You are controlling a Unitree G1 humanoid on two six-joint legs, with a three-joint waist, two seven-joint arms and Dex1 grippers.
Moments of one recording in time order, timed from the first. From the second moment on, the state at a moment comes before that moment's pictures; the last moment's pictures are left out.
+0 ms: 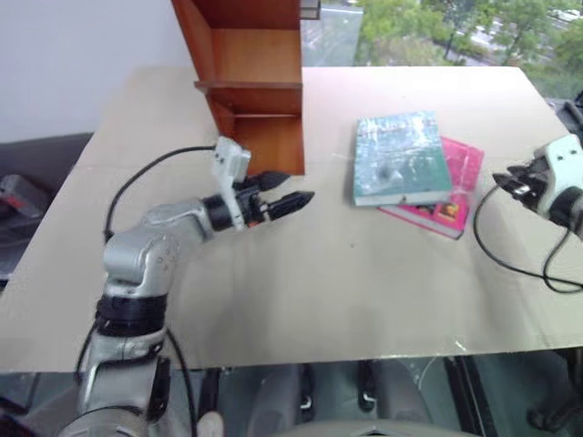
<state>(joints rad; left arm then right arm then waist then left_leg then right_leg) -0.63 0.49 0.09 -0.03 -0.75 0.94 -0.69 -0.35 -0.78 -0.34 -0.04 0.29 0.58 0.71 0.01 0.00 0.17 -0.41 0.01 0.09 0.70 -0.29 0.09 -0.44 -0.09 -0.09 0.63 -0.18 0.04</state>
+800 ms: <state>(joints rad) -1.26 0.05 0.41 1.30 -0.65 0.89 -0.43 0.08 -0.93 -0.58 -1.02 1.21 0.84 0.01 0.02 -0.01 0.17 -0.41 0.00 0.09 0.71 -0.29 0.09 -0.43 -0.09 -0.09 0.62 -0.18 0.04</state>
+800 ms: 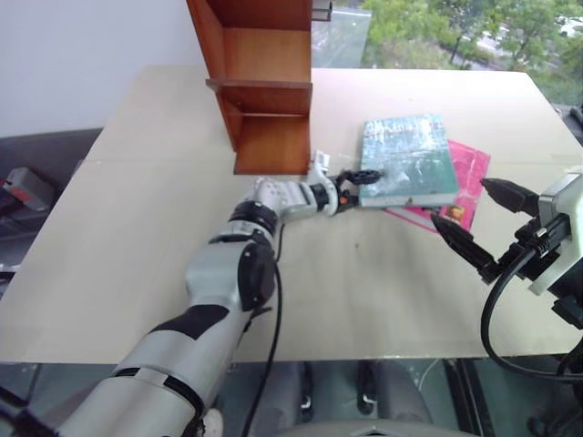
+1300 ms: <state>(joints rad) -1.22 0.02 0.52 1.04 -0.72 1.22 -0.29 0.28 -1.11 -0.56 -1.03 1.28 0.59 -0.16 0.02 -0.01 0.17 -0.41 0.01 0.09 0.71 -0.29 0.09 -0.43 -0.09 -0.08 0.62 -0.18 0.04</state>
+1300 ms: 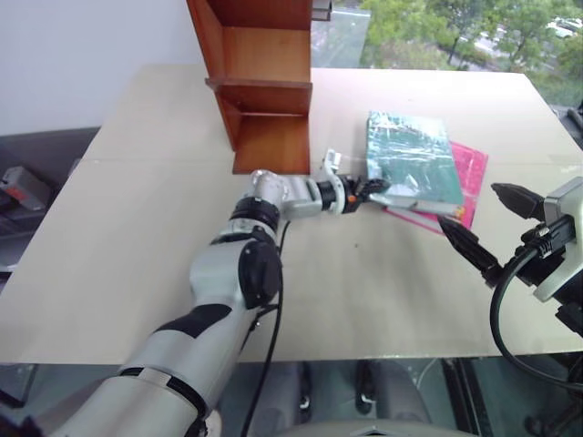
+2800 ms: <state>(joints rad) -1.11 0.09 0.19 0.91 -0.64 1.31 -0.69 0.40 -1.18 -0.47 -1.03 1.17 0.41 -0.15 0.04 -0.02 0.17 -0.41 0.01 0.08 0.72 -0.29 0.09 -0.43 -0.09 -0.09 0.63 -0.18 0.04</state>
